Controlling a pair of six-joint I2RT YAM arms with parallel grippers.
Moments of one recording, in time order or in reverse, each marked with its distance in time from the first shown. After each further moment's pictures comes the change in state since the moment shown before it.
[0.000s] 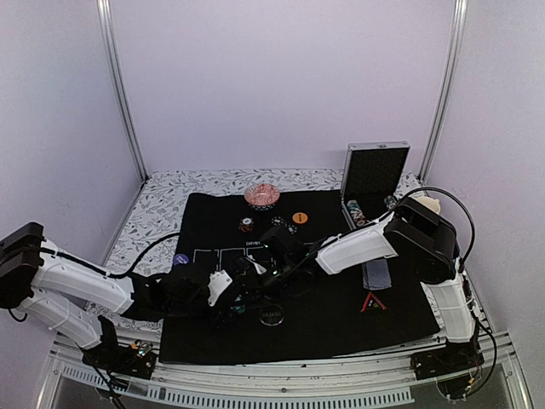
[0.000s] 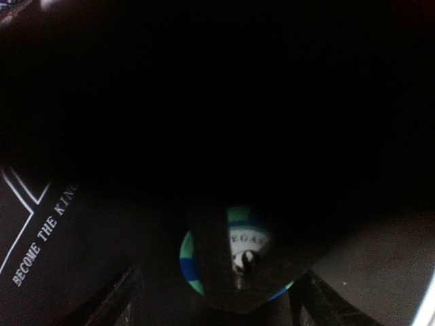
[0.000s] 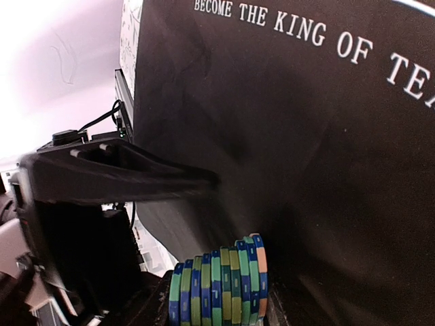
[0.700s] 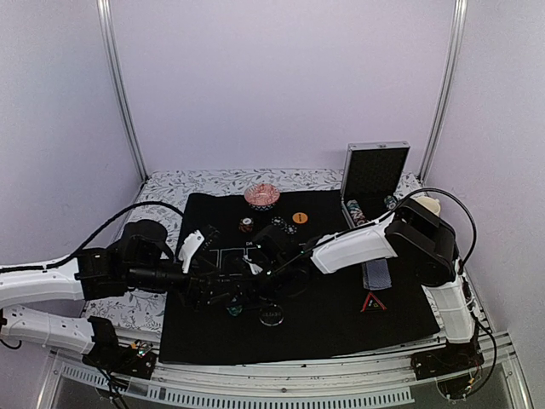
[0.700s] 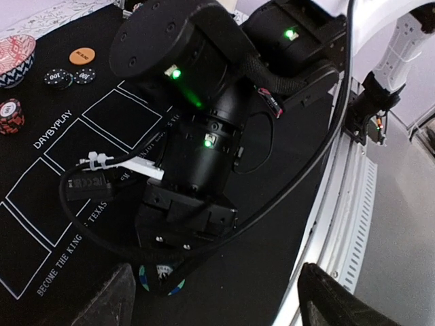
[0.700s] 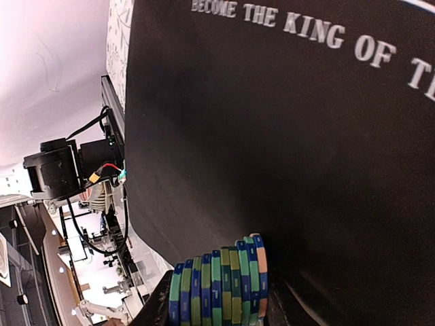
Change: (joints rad) left arm 0.116 -0.422 0.182 -0.346 0.325 -0.082; right arm 0.032 0.000 0.068 -0.106 0.074 0.003
